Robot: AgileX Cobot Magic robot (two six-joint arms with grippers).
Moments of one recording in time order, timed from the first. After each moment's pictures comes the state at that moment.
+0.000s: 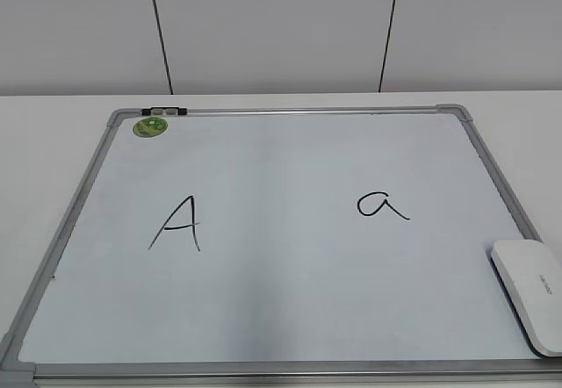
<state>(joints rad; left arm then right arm) 0.04 0.01 -0.51 -0.03 1.11 0.07 -0.02 -0.02 -0.49 0.04 1.14 -0.01</state>
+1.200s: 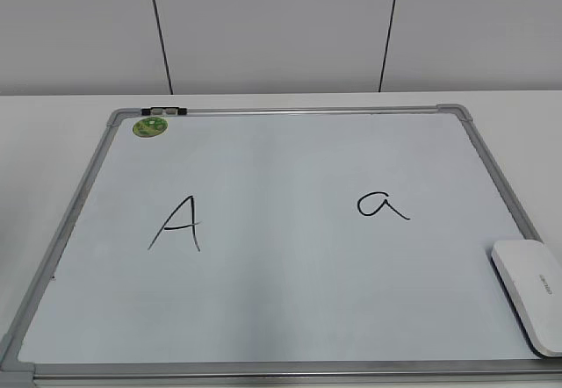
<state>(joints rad) 0.03 0.74 -0.59 -0.03 0.34 0.07 -0.02 -0.02 -0.49 0.04 1.14 -0.01</state>
